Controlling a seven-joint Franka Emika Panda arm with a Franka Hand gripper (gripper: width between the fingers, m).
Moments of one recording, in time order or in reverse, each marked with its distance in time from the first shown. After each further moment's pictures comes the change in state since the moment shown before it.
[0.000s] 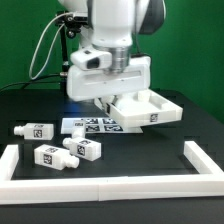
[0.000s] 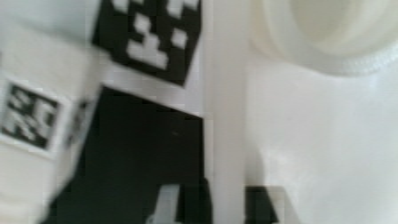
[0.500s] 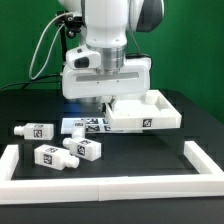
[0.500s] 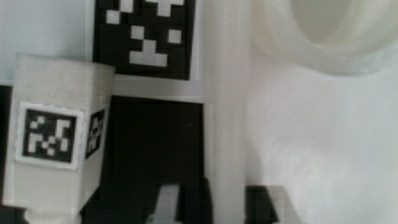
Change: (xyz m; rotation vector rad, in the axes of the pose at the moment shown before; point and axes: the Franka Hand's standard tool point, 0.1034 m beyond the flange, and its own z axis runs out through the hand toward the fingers) arm 0.004 -0.002 0.005 -0.008 0.011 0.178
